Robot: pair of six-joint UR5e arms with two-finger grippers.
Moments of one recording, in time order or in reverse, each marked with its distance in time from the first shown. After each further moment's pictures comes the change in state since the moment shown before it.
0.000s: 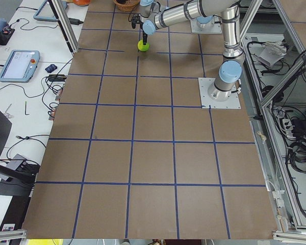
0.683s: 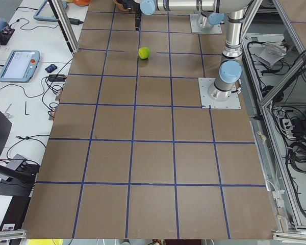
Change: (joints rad) left arm 0.169 0.197 0.212 -0.421 0.011 0.260; right arm 0.445 -0.020 0.025 -0.029 0.003 0.584
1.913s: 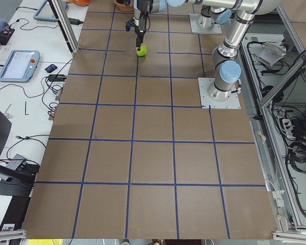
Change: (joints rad) left arm 0.331 0.265 -0.026 -0.277 0.085 0.355; right arm 0.297 0.152 0.240 -0.503 -0.006 0.391
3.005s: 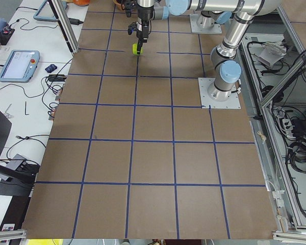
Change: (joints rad) left arm 0.036 0.003 -0.040 0.007 -0.041 -0.136; right arm -0.017 -0.002 0.061 -0.171 -0.052 -0.016
